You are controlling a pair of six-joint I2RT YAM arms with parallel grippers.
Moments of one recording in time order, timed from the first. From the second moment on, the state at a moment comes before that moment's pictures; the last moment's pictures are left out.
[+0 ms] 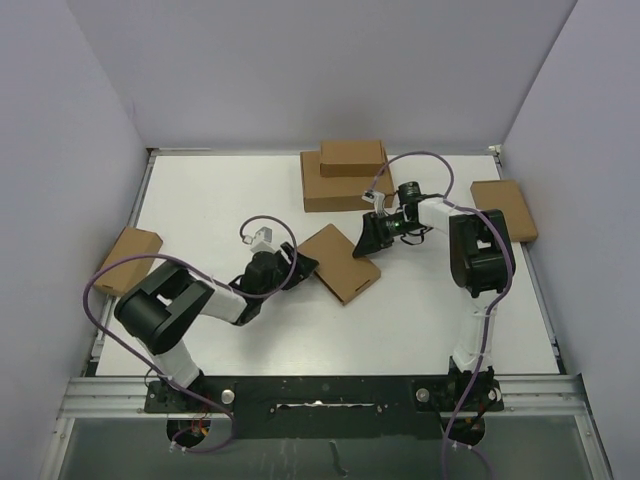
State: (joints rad) left arm -0.67 1.69 0.47 0.82 -0.10 -1.06; right arm 0.19 2.11 1.39 -0.55 -0.98 -0.27
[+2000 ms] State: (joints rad) left arm -0.71 1.85 0.36 1.23 -0.08 -1.31; right arm 0.11 2.19 1.28 -0.40 -1.21 -0.03
